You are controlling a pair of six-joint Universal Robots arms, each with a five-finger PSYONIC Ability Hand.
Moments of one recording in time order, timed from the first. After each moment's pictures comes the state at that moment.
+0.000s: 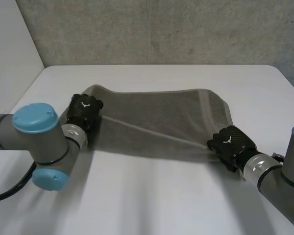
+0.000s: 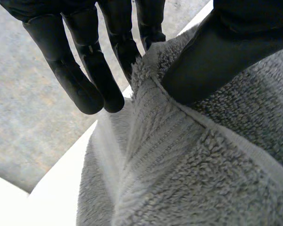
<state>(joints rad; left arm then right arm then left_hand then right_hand) 4.33 -2.19 -1.53 3.60 -1.59 3.65 1.84 -1.24 1.85 -0.15 1.31 2.33 1.46 1.51 1.54 1.52 1.49 1.34 1.33 1.34 1.34 1.18</state>
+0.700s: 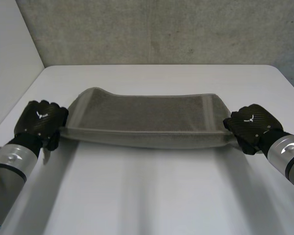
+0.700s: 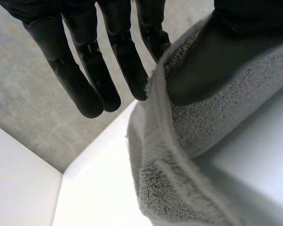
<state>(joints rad) 4.57 -1.62 -2.09 3.60 -1.36 3.64 1.77 -1.45 1.80 0.02 1.28 2.40 1.38 1.37 1.38 1.37 1.38 1.34 1.33 1.34 1.34 1.20</state>
